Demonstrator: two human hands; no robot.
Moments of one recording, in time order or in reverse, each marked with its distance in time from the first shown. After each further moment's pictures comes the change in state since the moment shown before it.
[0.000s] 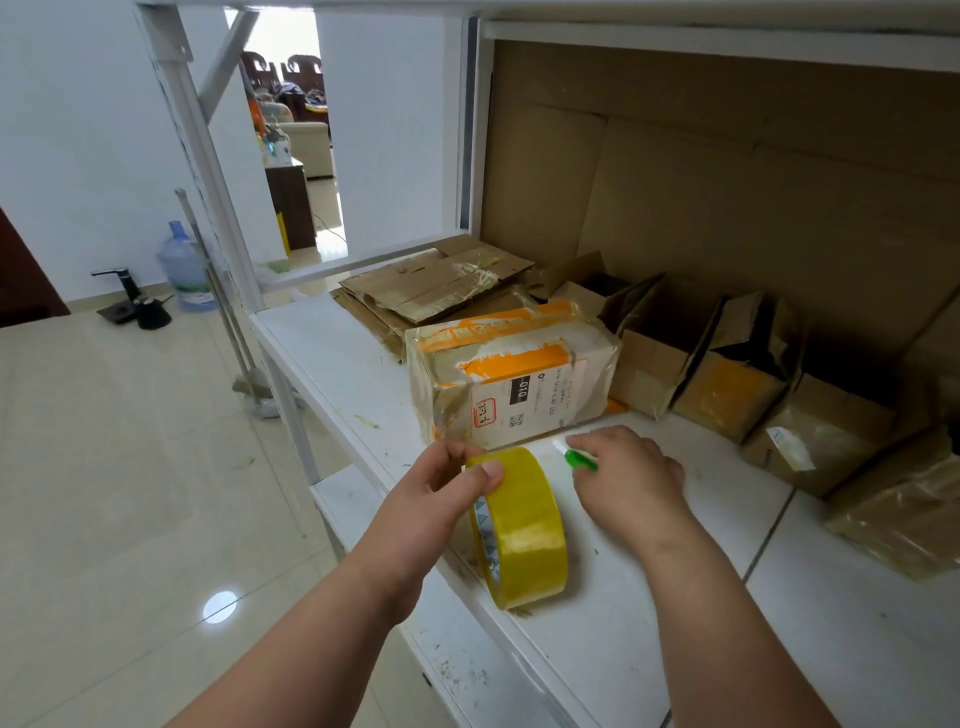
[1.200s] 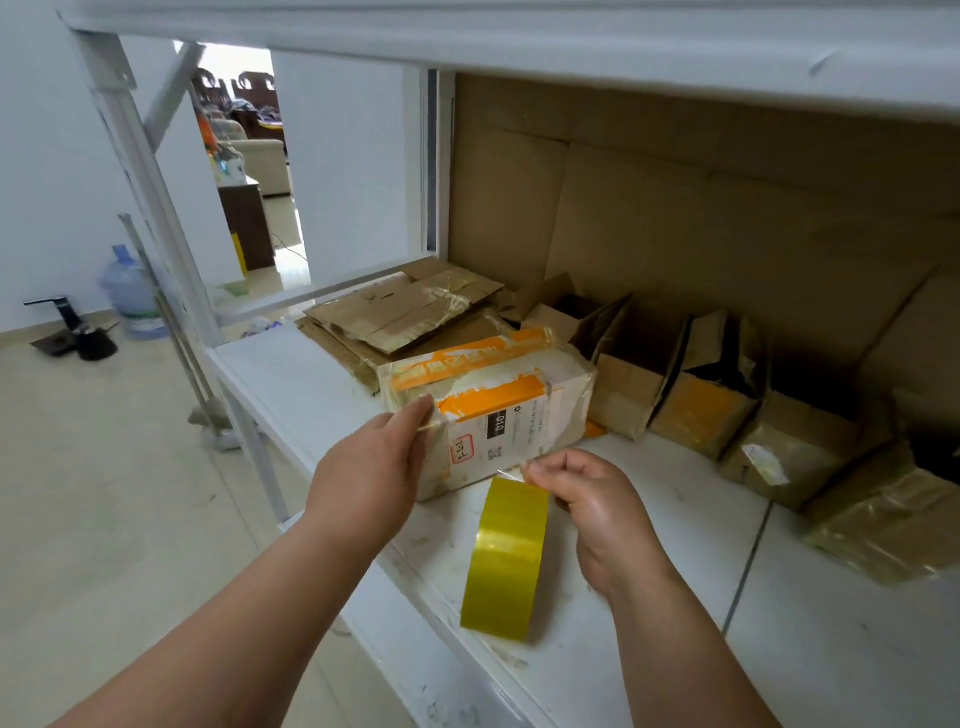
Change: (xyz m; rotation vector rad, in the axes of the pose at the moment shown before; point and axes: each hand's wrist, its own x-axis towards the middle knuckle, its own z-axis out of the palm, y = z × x) left_hand 0.072 0.024 -0.039 1.159 0.248 0.543; right_hand 0.001 -0.024 0.013 1.263 0.005 0.131
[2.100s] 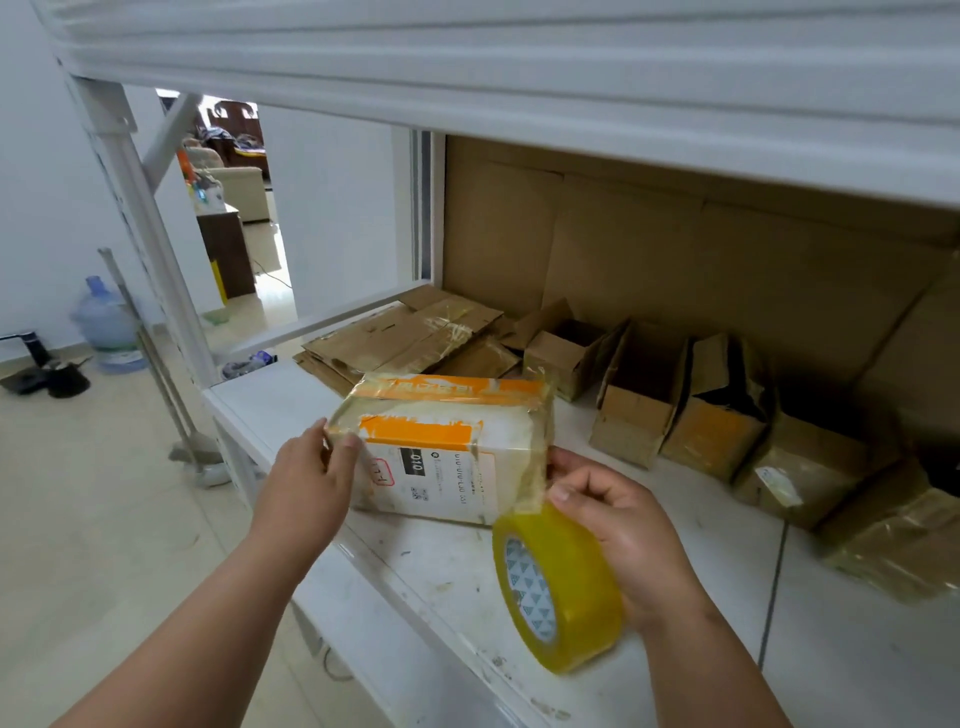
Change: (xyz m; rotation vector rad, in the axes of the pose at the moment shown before) left_hand 0.027 -0.067 -0.017 -0.426 0.097 -0.372; right_hand -0.014 -0.020 0.014 -0.046 -0.026 -0.121
